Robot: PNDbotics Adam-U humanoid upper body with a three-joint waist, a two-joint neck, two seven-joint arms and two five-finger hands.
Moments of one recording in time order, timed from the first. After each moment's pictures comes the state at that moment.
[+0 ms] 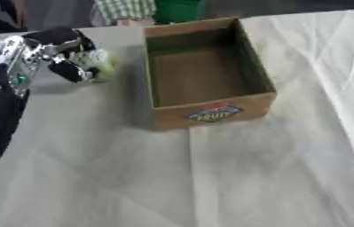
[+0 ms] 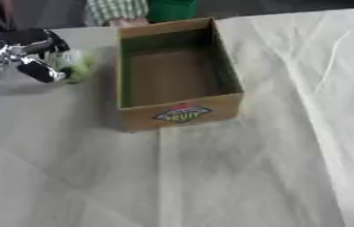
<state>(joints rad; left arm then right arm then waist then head) -1.13 0.49 -0.02 -0.78 -1.07 -0.35 -0.40 -0.34 -0.66 -0.14 -1.99 -0.06 -0.31 -0.46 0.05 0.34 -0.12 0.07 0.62</state>
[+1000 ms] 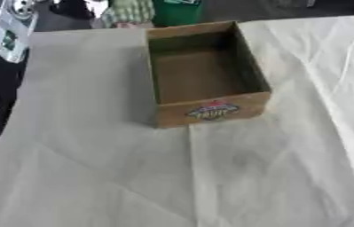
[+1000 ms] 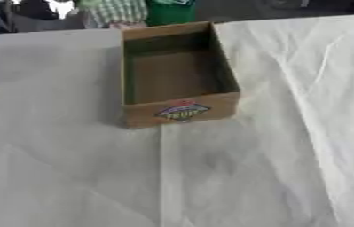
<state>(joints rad) -1.14 0.44 -0.05 -1.15 -0.92 -0.26 -0.16 -0.34 -0.66 -0.14 -1.99 -0.08 -0.30 -0.46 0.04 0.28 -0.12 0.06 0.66</state>
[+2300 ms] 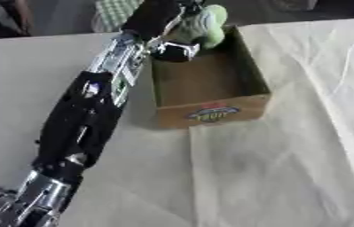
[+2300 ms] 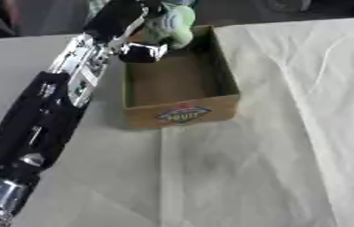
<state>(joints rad) -1.10 0.12 -0.13 -1.03 -1.22 -0.22 -0.09 -0.37 -0.63 -0.13 -1.99 -0.11 -0.30 -0.45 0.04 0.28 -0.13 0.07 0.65</state>
